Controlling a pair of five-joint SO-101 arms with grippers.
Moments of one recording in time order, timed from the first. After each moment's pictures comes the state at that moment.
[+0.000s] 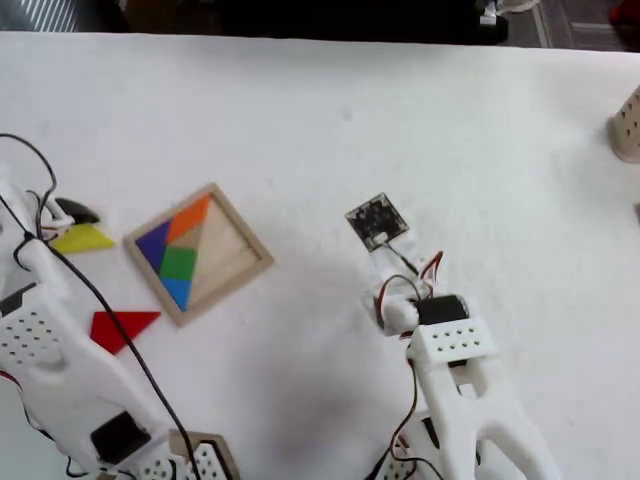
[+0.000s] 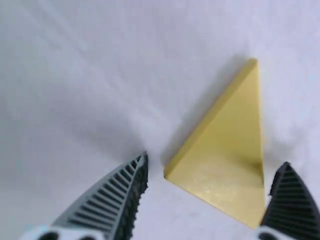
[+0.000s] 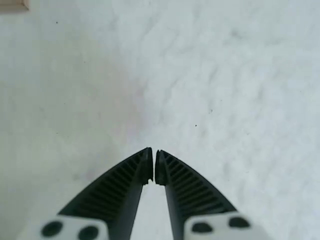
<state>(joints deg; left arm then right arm) -41.6 42.0 -18.8 71.6 7.5 -14.2 -40.7 67.7 41.8 23.4</state>
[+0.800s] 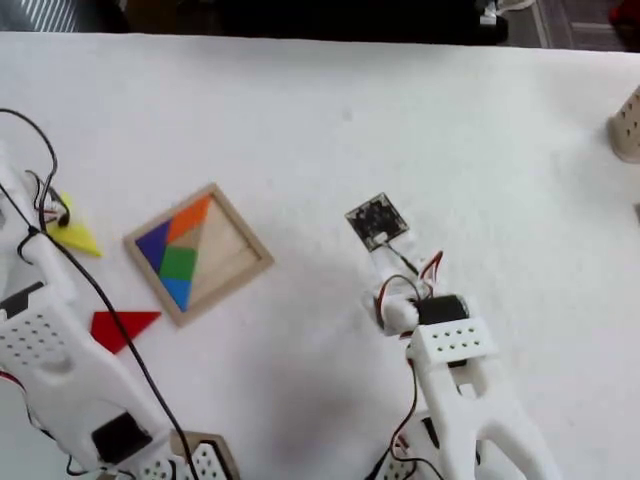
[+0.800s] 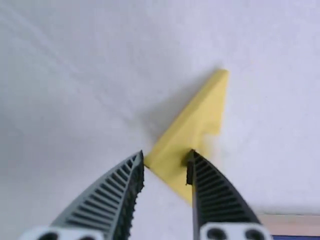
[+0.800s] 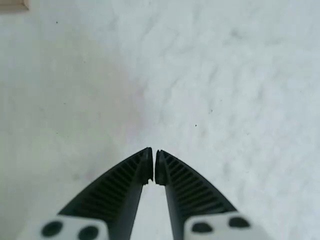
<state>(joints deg) -38.5 40.9 -23.7 75.0 7.5 -14.2 -40.7 67.7 41.8 23.4</state>
